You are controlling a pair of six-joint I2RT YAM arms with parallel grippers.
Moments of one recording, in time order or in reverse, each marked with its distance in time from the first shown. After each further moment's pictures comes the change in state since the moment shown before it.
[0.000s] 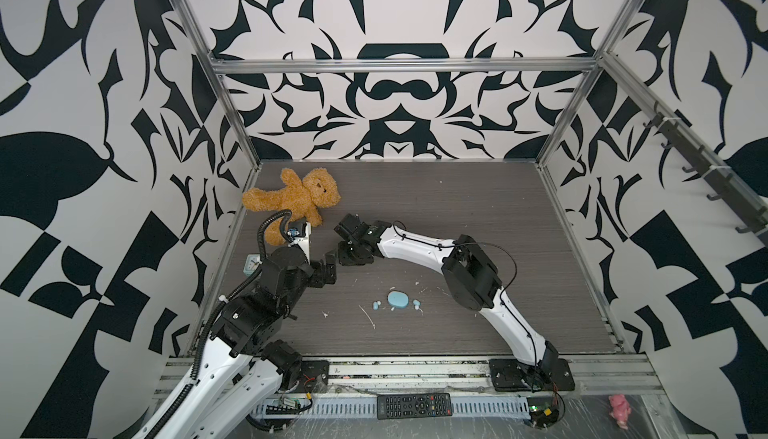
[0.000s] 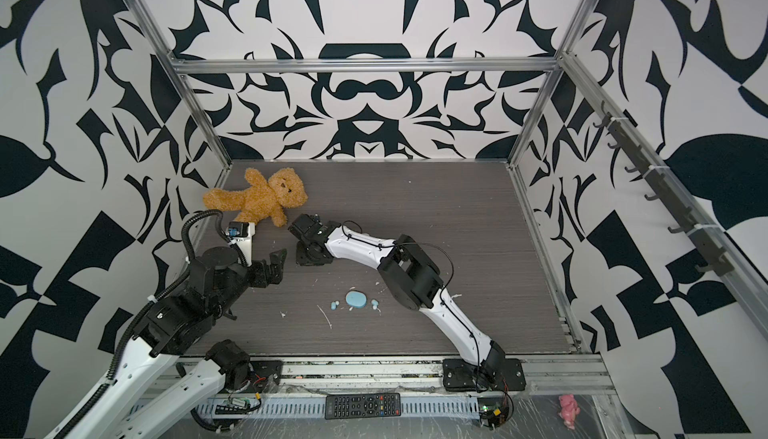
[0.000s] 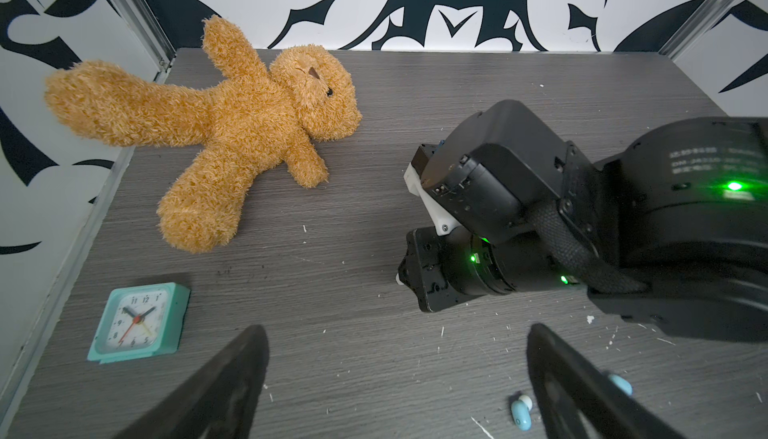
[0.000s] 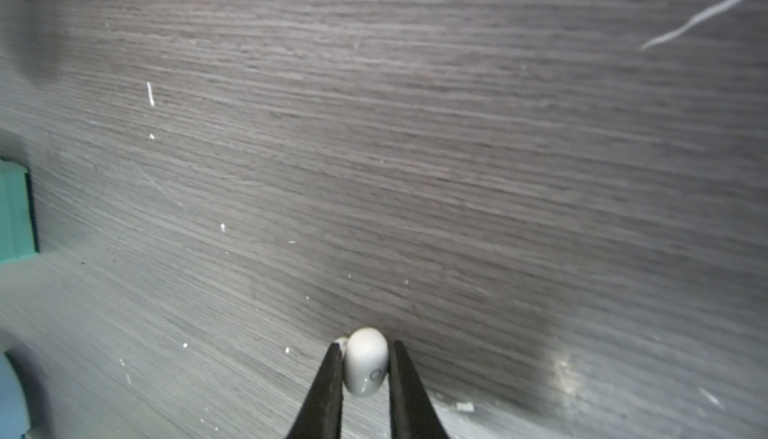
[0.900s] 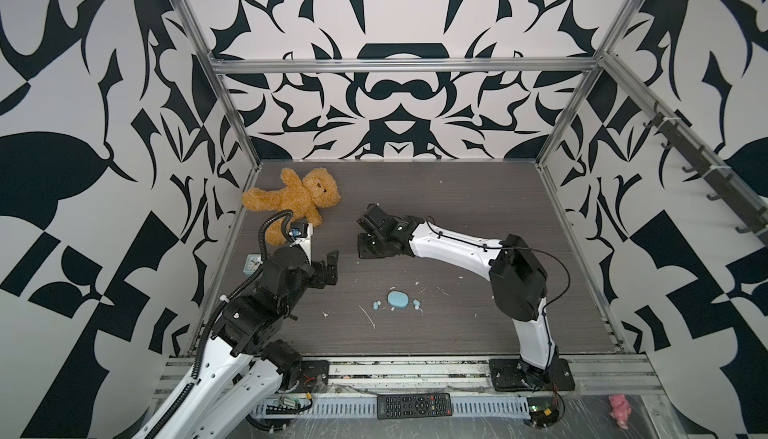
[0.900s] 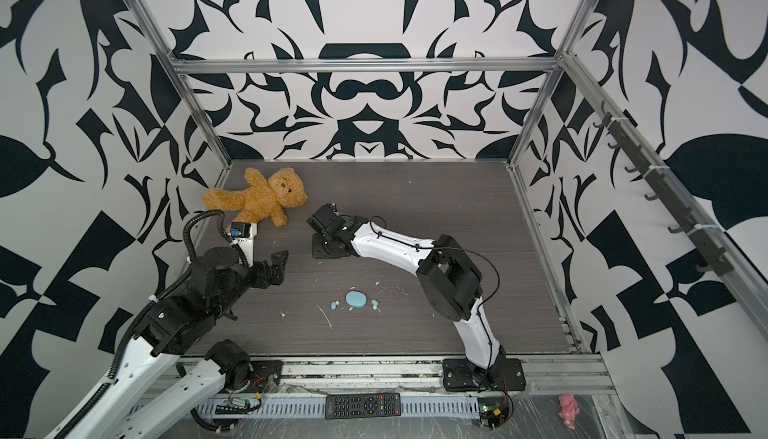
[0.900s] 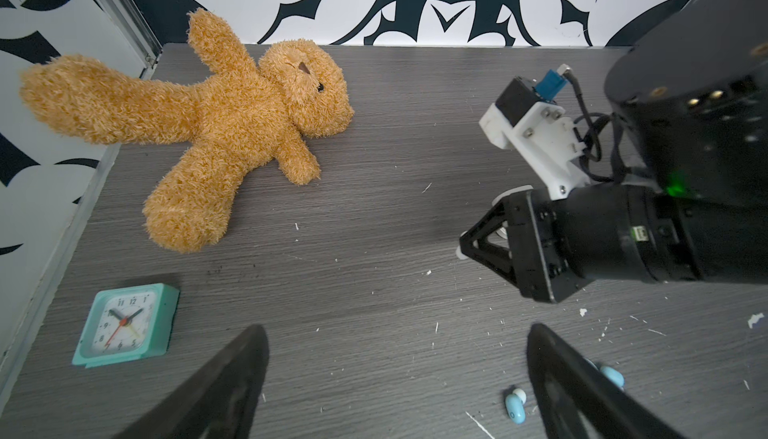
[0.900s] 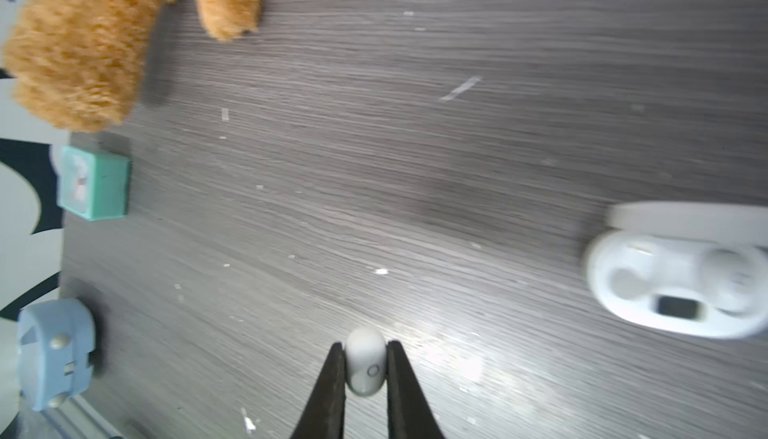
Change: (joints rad) left arm 0.000 0.001 -0.007 0.004 0.028 0.001; right arm -0.063 -0.379 -0.377 0.075 0.064 -0.049
